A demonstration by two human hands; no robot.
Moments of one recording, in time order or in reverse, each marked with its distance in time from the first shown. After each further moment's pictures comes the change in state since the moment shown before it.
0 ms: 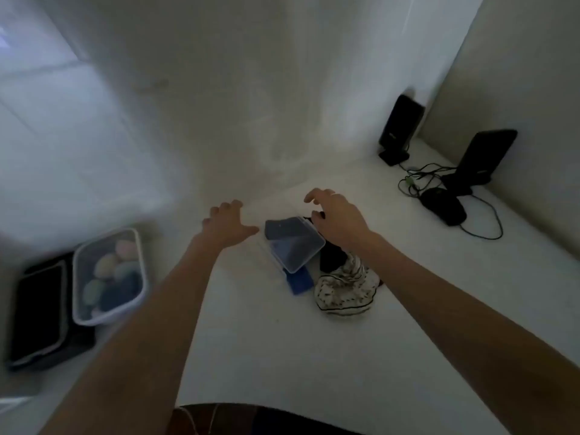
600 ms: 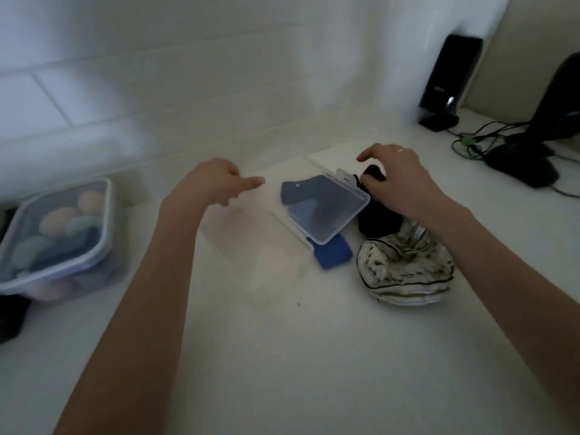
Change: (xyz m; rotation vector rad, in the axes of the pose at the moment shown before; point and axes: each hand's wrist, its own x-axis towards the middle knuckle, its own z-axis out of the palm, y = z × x) left_hand 0.018 -0.037 0.028 -0.242 0.188 0.074; right_hand 0.007 0.070 0.056 -0.102 0.332 -0.018
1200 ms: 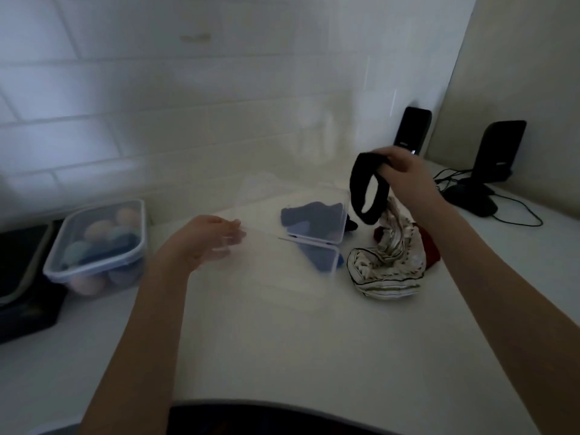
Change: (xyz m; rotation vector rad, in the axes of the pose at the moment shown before) left_hand -0.075 -0.049 0.007 -0.798 -0.096 -0.026; right_hand -0.028 -0.024 -0.056 0.780 0.268 -0.005
